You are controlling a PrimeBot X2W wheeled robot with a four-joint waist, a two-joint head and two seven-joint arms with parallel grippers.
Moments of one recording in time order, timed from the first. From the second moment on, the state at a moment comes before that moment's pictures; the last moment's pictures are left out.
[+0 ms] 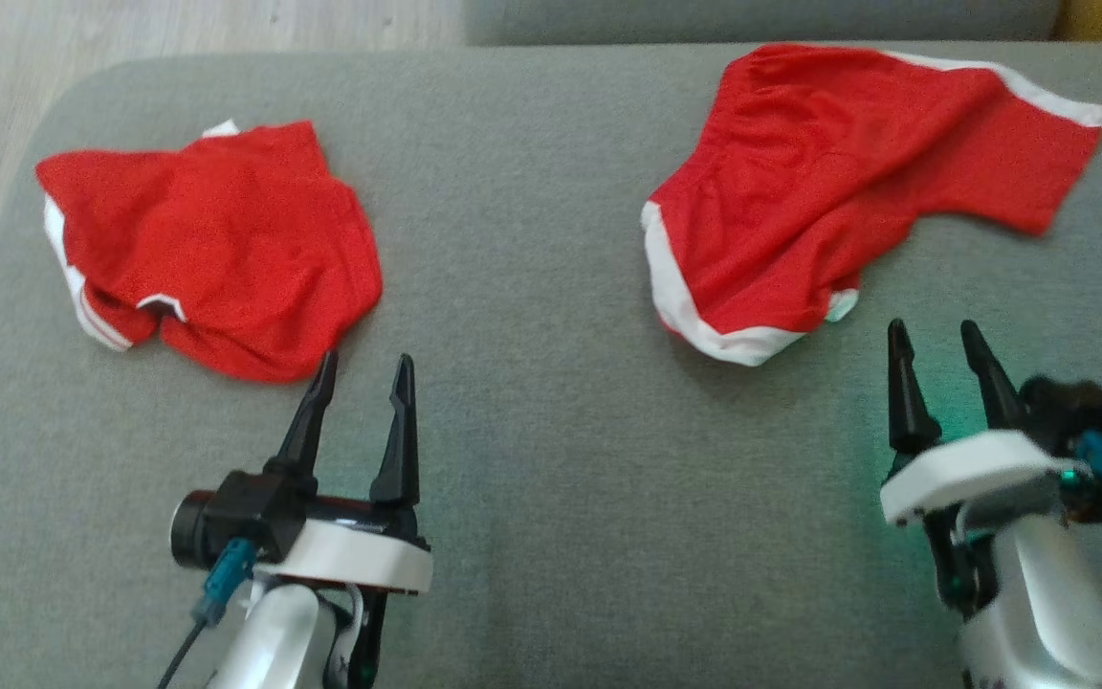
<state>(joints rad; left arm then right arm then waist) -0.18 0.08 -0.32 0.27 -0.32 0.01 -0.25 -0.23 -0.05 -0.05 0.44 0.15 0.12 -0.15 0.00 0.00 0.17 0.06</state>
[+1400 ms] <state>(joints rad) -0.18 0.05 -0.29 0.29 -0.30 -0.01 -0.25 -0.25 -0.13 -0.34 0.53 0.07 0.12 0.03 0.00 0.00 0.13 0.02</state>
